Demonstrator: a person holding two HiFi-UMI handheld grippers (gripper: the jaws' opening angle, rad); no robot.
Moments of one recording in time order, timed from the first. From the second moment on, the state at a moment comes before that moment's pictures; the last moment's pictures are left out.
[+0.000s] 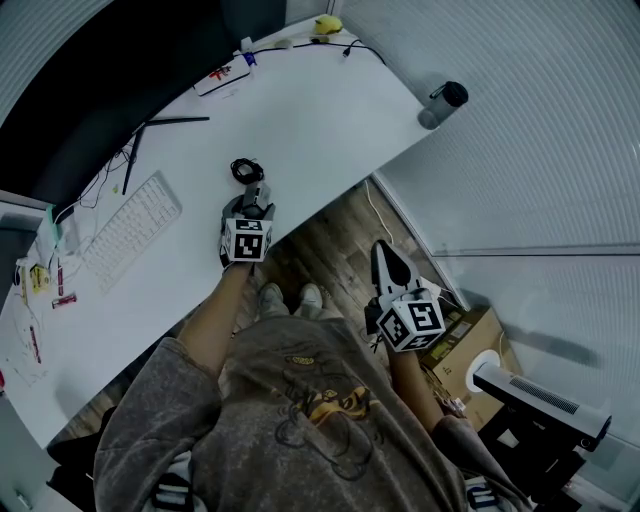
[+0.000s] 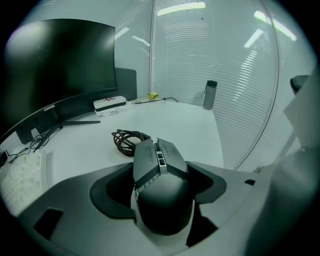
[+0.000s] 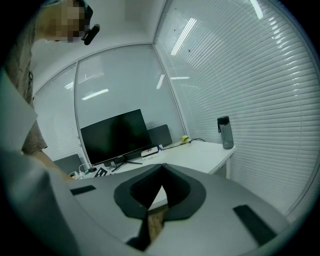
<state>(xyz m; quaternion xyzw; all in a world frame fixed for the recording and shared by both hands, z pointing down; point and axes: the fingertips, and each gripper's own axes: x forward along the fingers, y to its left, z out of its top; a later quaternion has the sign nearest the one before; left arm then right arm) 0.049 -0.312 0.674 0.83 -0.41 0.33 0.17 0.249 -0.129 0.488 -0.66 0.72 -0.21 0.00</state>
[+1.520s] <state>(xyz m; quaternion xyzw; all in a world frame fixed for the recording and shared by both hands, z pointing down) -0.052 -0.246 0.427 0.87 -0.48 0.11 0.10 0.142 -0.195 0.469 -0.54 0.82 -0.18 0.01</state>
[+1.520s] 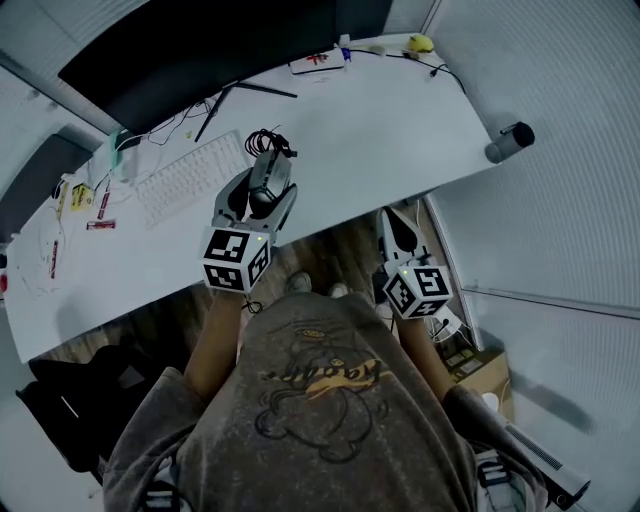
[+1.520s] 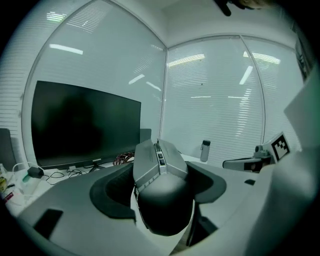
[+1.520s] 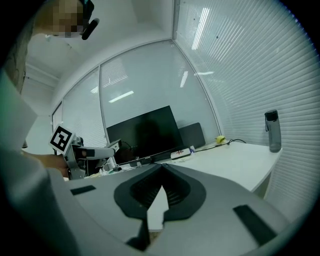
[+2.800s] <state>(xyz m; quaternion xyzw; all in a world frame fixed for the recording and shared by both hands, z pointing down) -0.142 -0.202 0.442 0.82 -0.55 0.11 0.12 0.078 -0.187 0.462 -0.49 0.86 -0.17 0.00</state>
